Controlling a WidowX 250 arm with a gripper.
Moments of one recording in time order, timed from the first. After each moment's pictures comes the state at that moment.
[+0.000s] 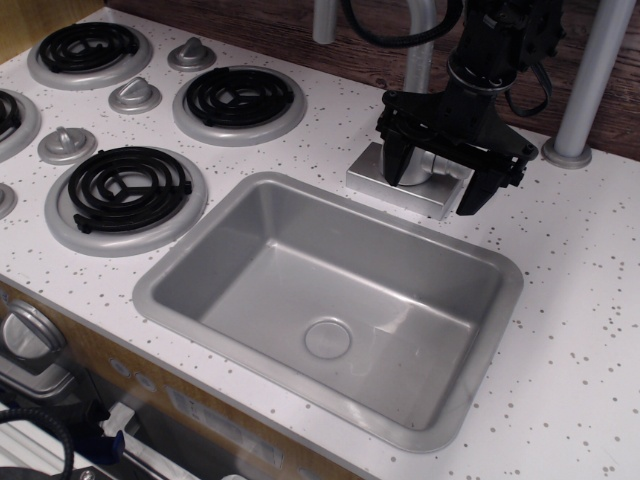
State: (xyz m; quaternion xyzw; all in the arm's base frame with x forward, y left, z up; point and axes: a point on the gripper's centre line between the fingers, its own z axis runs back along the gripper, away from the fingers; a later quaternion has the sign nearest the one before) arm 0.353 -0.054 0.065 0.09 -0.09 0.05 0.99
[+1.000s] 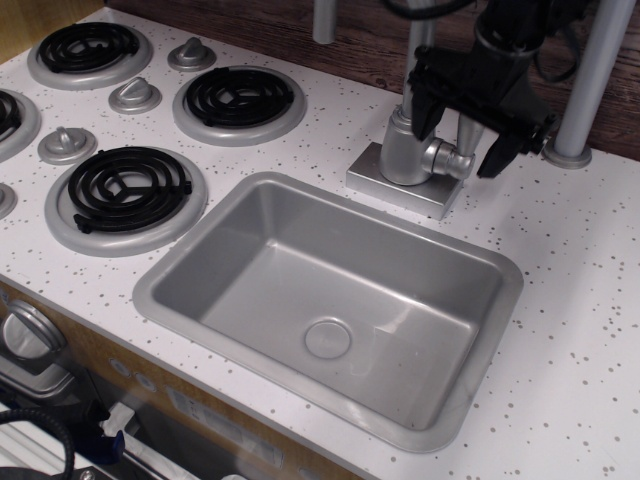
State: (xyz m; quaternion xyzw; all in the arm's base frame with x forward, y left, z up) arm 0.387 -0.060 0.084 0.10 -0.13 -0.05 0.99
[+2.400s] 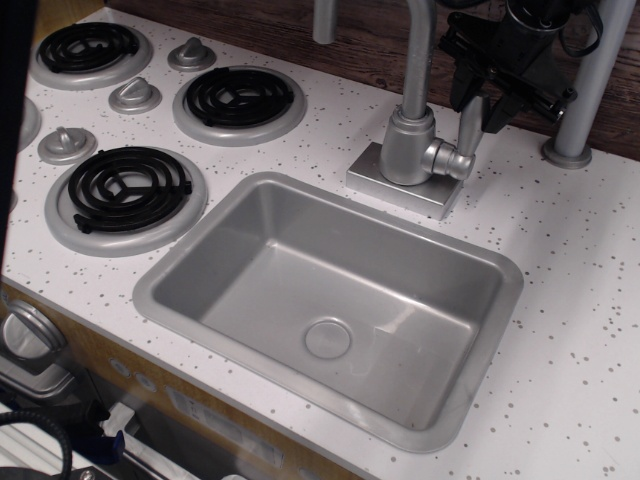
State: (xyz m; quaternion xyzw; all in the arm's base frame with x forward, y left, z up) arm 0.428 -0.063 0.082 0.13 -0.15 -0.07 0.98
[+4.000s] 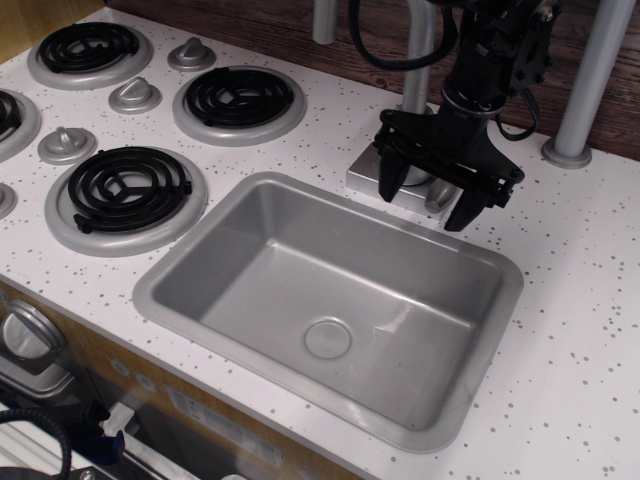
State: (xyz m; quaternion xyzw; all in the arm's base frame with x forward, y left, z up) arm 0.351 -0.049 0.048 0.10 -0.06 0.02 0.99
